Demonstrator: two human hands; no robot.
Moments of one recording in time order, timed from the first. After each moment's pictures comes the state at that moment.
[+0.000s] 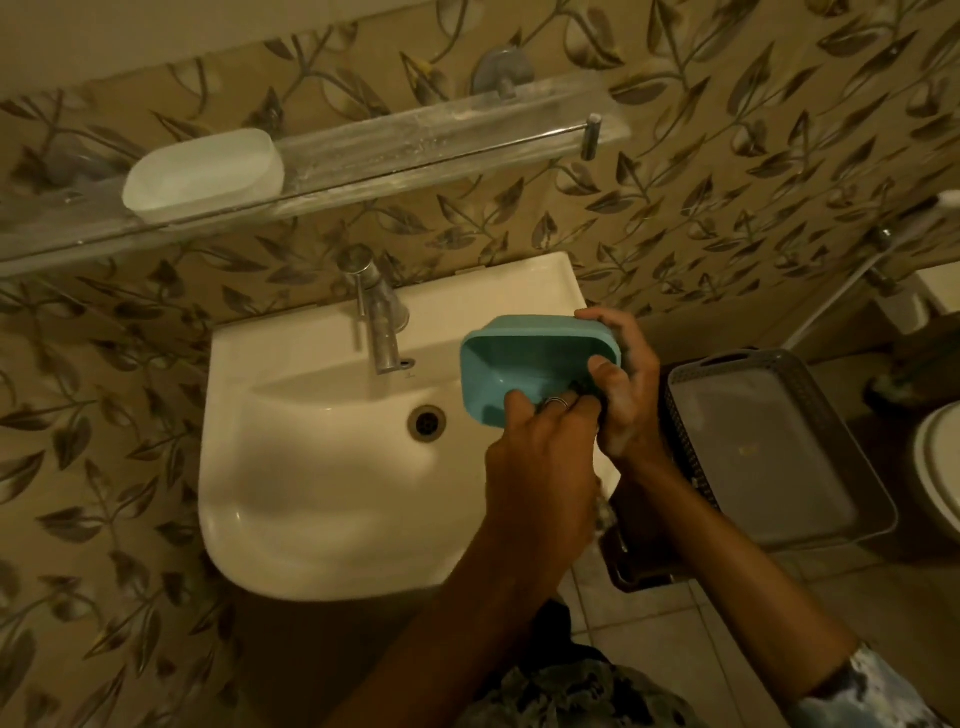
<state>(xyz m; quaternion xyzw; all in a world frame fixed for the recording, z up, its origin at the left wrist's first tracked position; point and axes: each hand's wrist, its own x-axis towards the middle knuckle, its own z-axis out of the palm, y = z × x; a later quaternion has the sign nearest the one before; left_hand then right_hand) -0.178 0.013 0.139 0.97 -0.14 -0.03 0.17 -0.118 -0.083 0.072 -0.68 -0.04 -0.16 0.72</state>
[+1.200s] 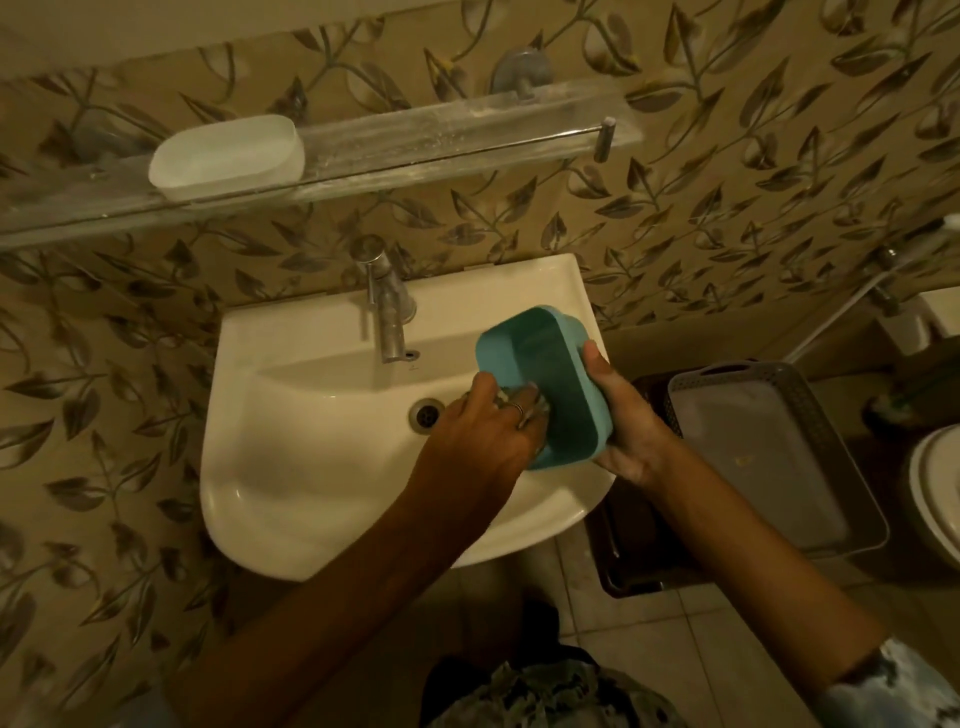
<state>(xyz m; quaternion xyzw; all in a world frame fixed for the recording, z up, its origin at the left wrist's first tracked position) -0.164 0.075 0.123 0.94 -0.32 0.04 -0.04 -0.127 -0.097 0.070 -0.37 0.06 0.31 0.88</state>
